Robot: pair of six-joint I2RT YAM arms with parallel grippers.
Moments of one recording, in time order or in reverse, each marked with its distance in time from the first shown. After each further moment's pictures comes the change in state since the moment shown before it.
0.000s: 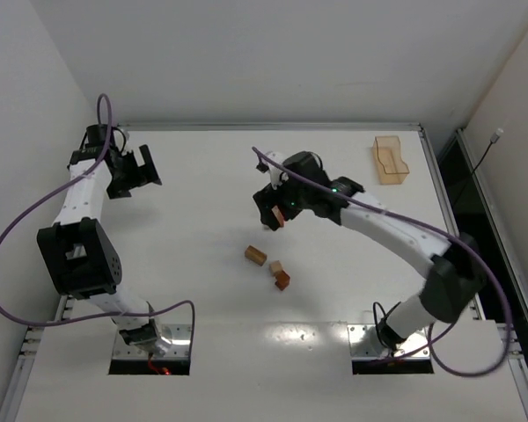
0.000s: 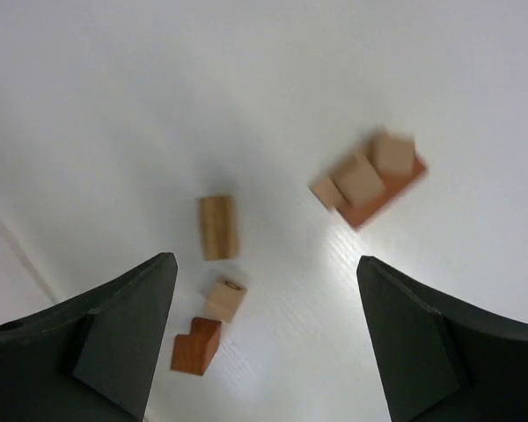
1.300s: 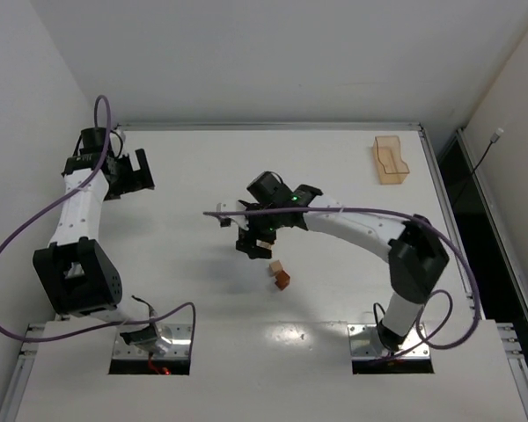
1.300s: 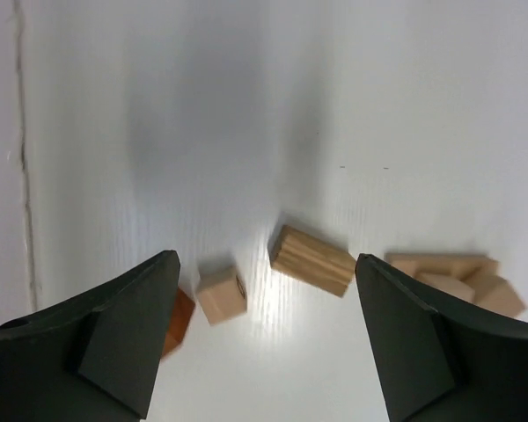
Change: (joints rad) left arm 0.000 -0.141 -0.063 -0.015 -0.101 0.082; right arm 0.159 0.178 0.092 -0.095 -0.301 -0.591
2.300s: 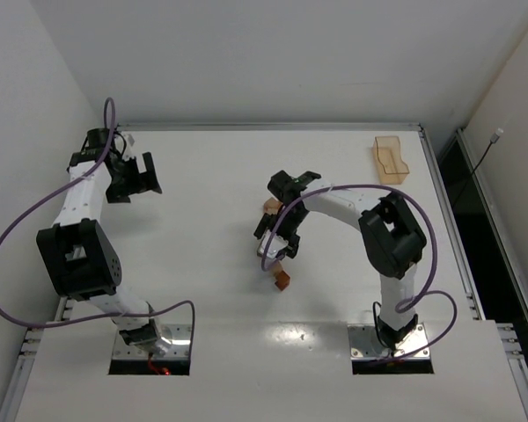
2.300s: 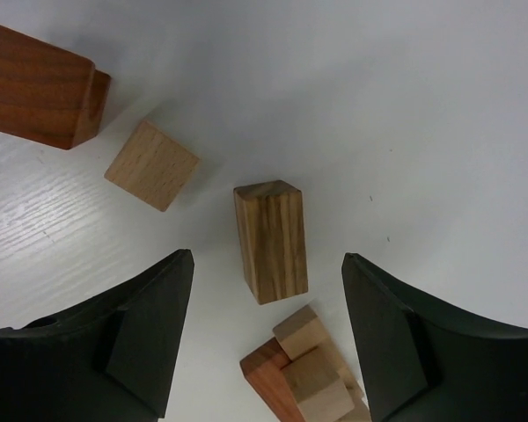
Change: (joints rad) left arm 0.006 0.126 0.044 -0.039 0.122 0.025; right arm -0.198 0.167 0.035 -0.373 -0.256 -1.514
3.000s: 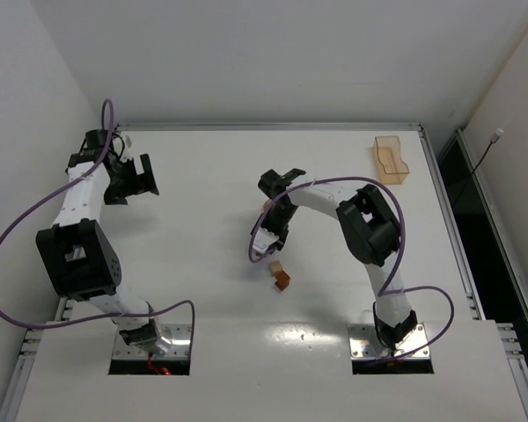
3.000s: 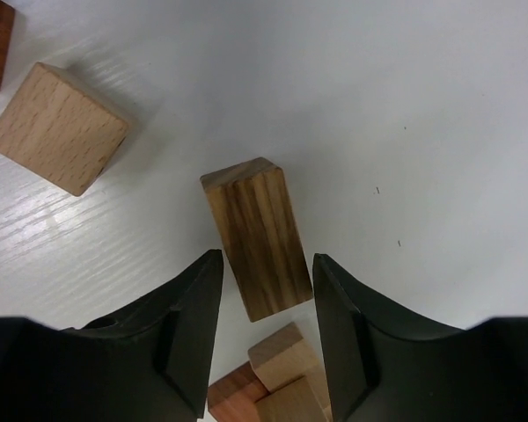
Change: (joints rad) left arm 0.010 -0.004 -0.012 -0.002 -0.032 0.000; right arm 0.000 0.215 0.166 -0.005 0.037 -0.017
